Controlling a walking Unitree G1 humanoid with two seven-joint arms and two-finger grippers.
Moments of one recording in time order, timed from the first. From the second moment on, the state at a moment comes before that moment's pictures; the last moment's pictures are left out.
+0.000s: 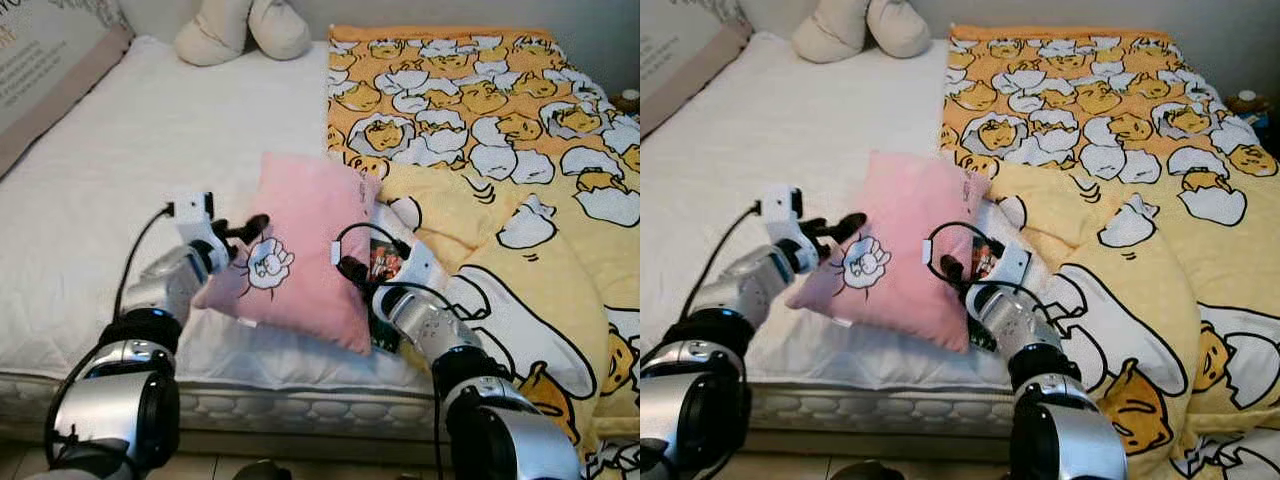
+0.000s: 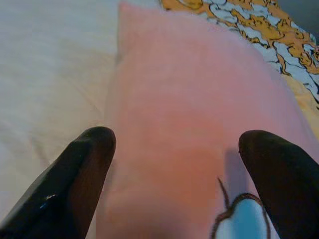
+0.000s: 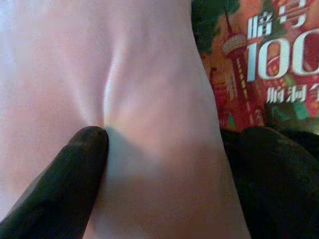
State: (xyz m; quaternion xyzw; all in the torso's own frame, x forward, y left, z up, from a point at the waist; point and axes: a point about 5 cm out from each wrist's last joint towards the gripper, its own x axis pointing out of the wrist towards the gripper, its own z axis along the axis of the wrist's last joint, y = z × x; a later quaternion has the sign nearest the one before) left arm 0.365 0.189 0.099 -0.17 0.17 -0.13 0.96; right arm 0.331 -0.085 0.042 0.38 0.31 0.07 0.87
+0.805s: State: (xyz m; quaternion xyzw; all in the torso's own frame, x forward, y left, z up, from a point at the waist) left arm 0.355 0.189 0.079 -0.20 0.21 -0.14 0.95; right arm 0.328 -0.083 0.035 0.38 0.31 0.07 0.87
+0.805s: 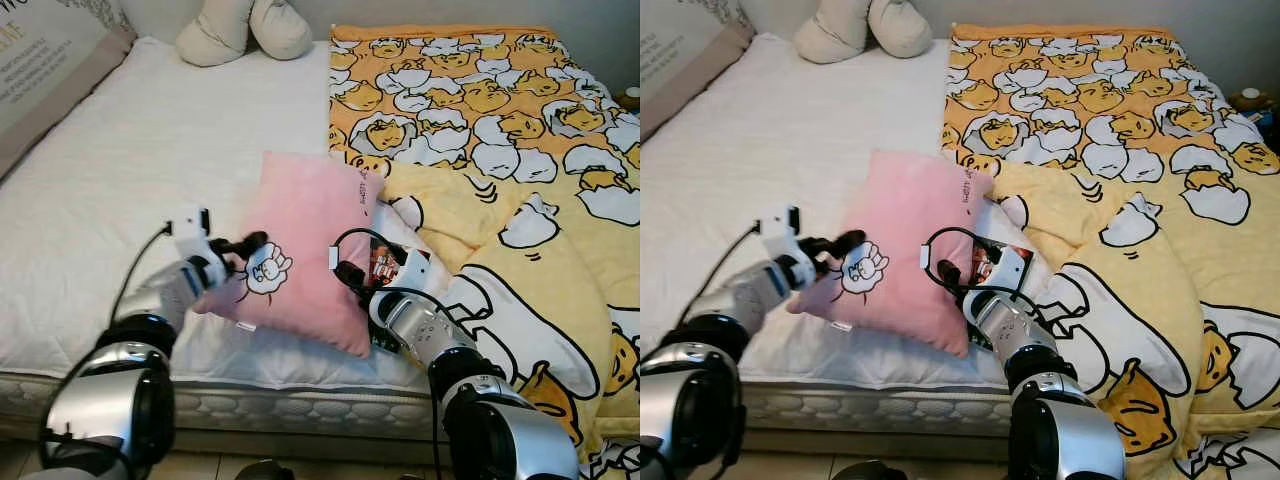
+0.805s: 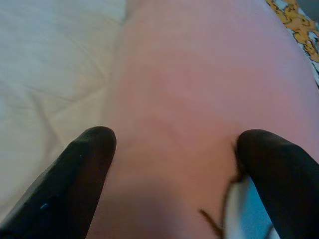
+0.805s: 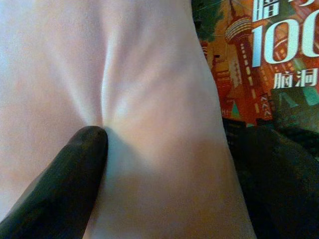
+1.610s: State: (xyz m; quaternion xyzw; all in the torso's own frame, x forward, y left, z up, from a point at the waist) left arm 0.346 0.154 0.052 -0.15 0.23 -0.11 0.95; right arm 0.328 -0.078 0.037 0.35 0.31 0.10 0.88
